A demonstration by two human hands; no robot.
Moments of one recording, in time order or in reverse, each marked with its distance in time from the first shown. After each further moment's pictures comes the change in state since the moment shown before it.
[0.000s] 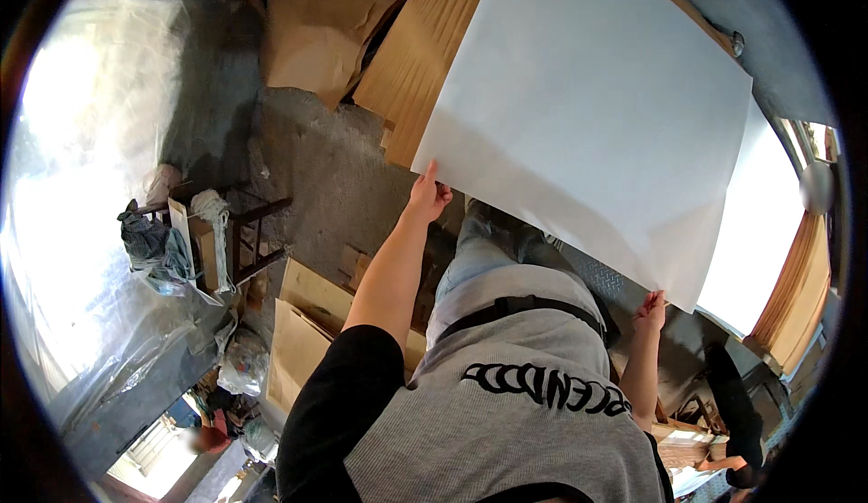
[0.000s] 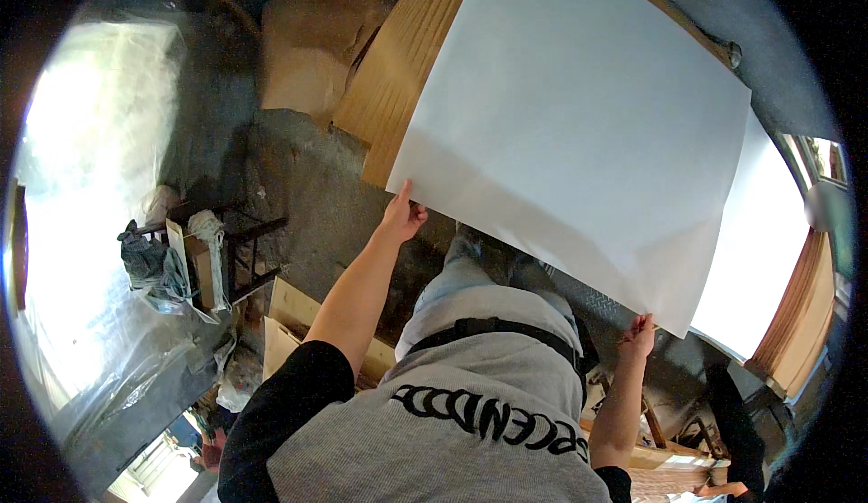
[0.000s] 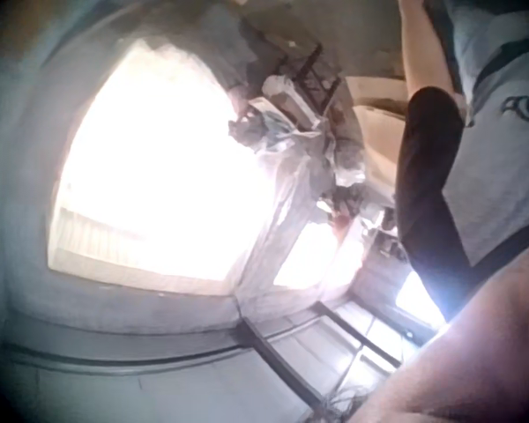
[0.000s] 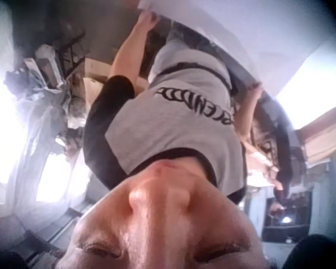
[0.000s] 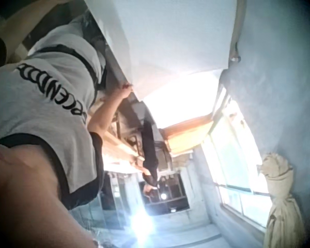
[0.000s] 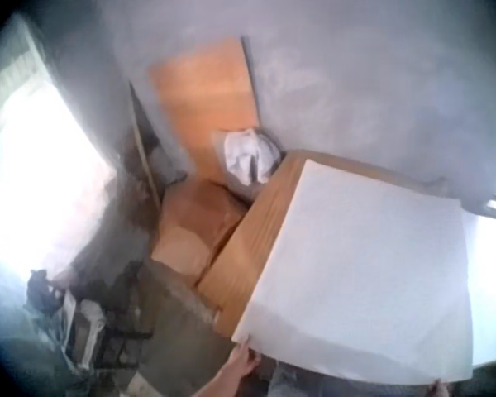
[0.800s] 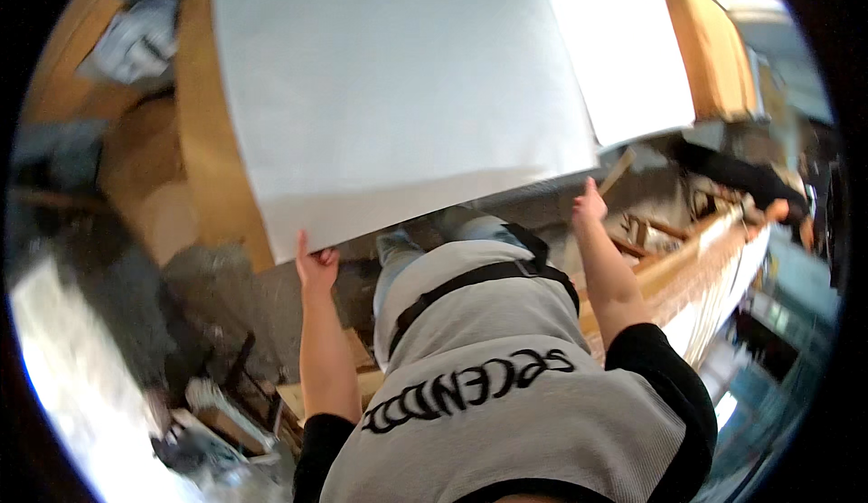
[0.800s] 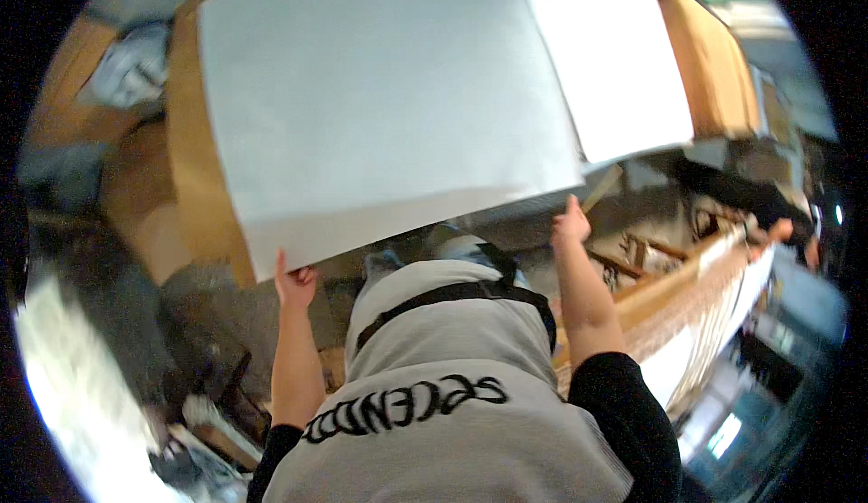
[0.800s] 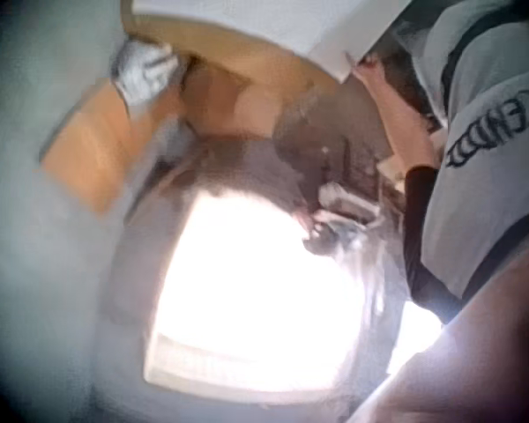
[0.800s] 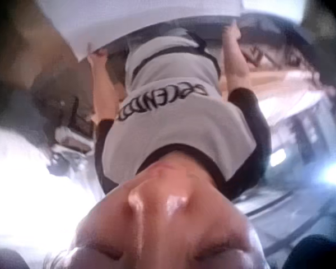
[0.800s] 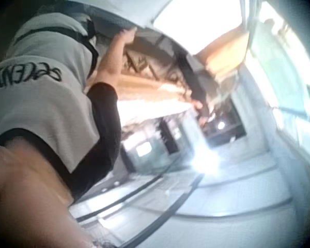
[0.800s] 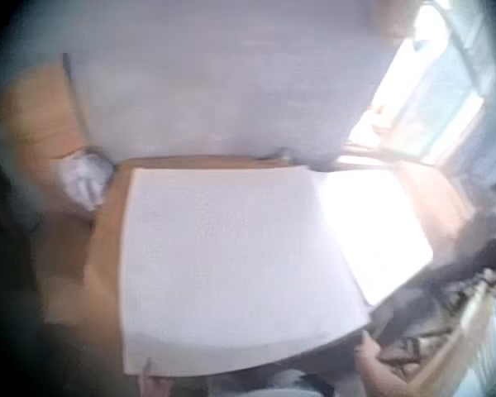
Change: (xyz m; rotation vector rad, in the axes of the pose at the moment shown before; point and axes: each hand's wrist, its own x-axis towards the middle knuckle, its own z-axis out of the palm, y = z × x) left_hand -0.015 0.009 0.015 0.046 -0.159 -0.141; right_hand -0.053 0.008 0.020 0.002 0.519 -0.118
